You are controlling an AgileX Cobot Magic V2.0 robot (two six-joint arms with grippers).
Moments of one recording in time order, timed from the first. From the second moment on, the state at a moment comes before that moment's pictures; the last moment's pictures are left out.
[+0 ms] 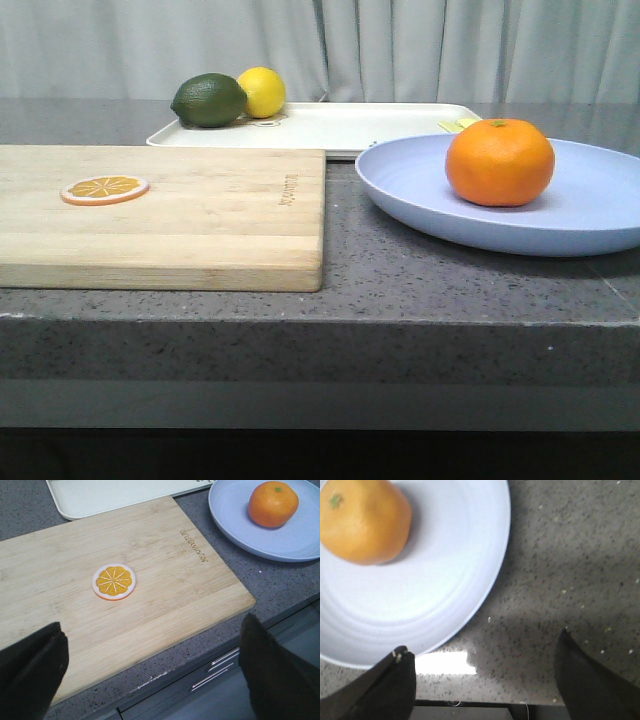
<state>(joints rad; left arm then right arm) -0.55 0.70 -0.85 -0.02 0.84 -0.03 -0.02 1.09 -0.95 0.18 0.94 0.10</state>
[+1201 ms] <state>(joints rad) -0.55 0.70 -0.85 -0.02 0.83 -0.03 -0.23 1.53 -1.07 0.64 0.99 -0.21</state>
